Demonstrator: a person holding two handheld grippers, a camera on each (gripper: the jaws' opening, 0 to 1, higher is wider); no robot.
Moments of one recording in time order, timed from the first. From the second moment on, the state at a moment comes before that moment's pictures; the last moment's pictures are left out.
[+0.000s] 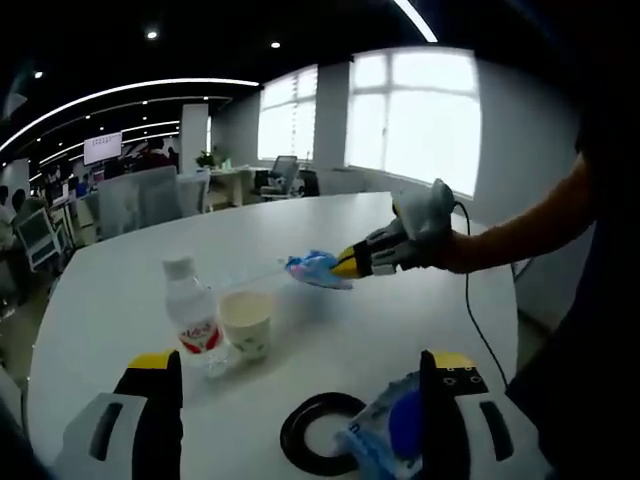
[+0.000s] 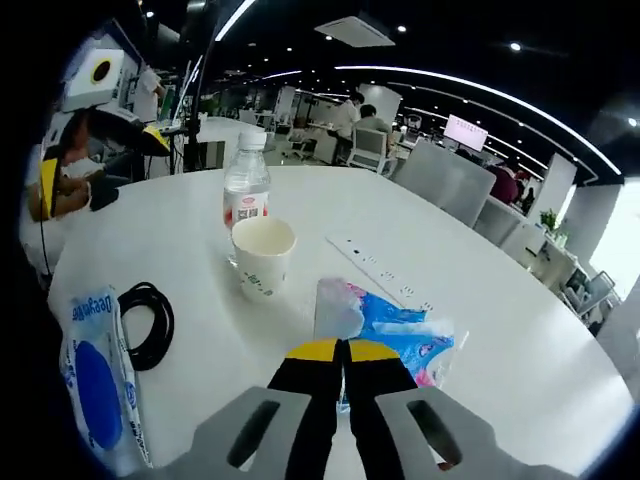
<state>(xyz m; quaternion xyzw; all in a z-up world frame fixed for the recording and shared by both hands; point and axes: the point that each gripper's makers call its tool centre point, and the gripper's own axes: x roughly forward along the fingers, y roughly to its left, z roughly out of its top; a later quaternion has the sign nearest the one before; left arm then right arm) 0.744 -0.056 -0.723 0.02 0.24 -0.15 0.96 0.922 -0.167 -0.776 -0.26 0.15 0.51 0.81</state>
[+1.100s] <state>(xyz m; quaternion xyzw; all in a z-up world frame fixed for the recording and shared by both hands) 0.733 -0.049 -0.717 0.02 0.24 -0.14 0.96 0.973 -0.294 -0.766 -0.31 0.17 0.38 0.85</state>
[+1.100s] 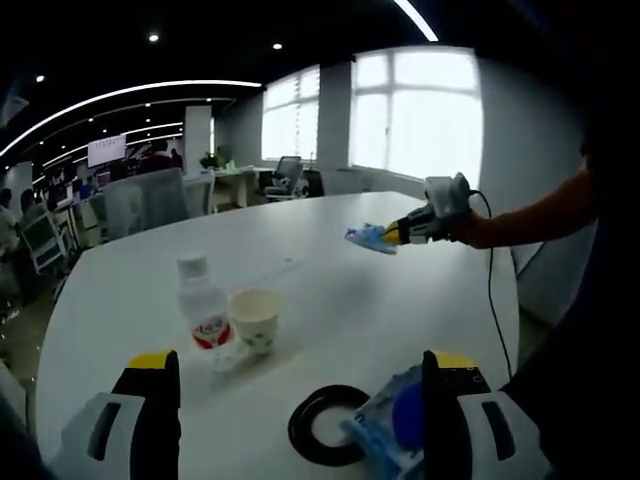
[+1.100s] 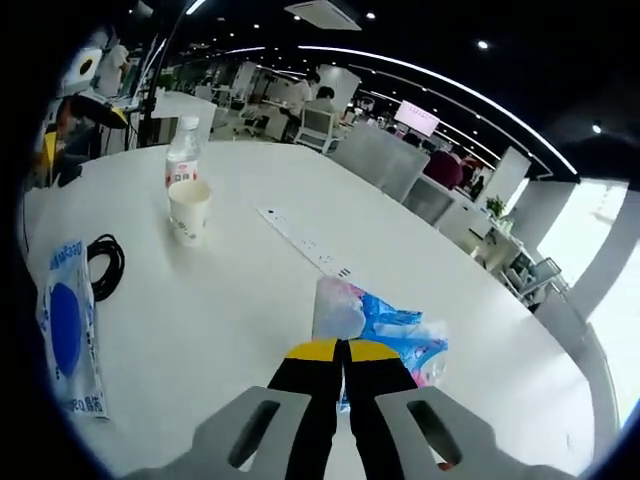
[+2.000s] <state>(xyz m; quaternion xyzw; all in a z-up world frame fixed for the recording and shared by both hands) 0.722 -0.041 -0.730 0.03 0.26 -0.13 0.96 0.969 -0.292 -0.834 -0.23 0.30 0.25 0.89</state>
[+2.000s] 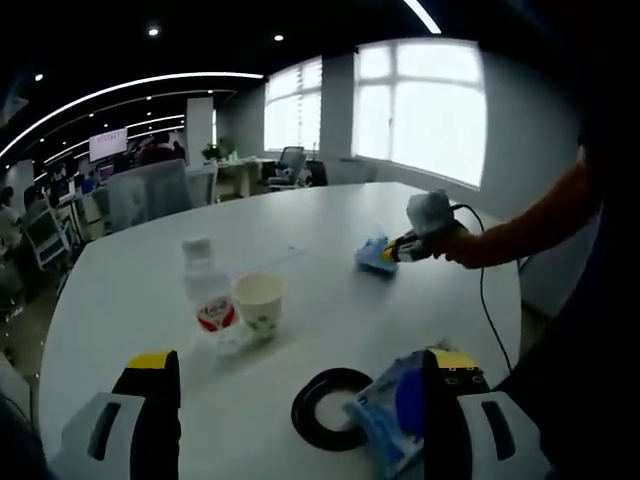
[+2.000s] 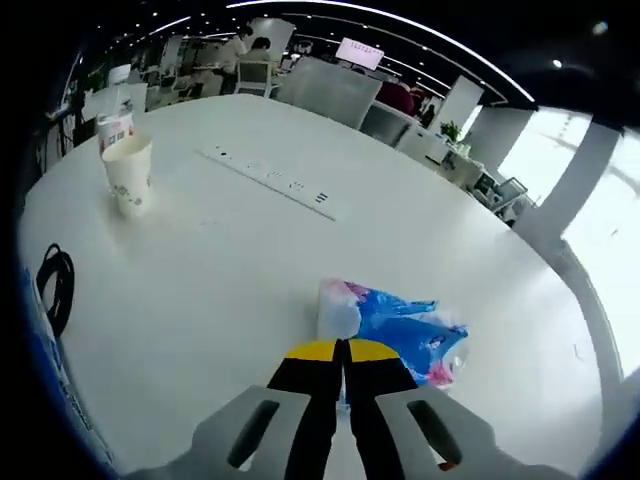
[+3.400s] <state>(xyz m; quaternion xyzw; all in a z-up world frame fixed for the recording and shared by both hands) 0.697 -0.064 -0.737 0.03 0.27 -0.14 0.95 0.918 -0.287 -0.803 -0.05 0.26 0.31 0.91</state>
